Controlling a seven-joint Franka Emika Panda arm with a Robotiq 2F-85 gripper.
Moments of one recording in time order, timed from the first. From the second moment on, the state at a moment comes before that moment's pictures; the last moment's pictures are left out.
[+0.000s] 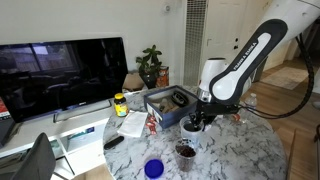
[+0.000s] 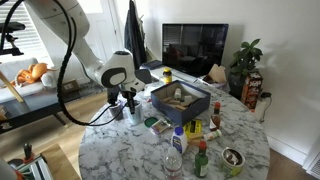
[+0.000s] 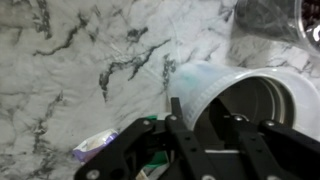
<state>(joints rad) 0.15 0.31 0.10 -2.41 0.23 2.81 0.55</state>
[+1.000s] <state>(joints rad) 0.20 0.31 0.12 -2.35 0.26 2.81 0.55</state>
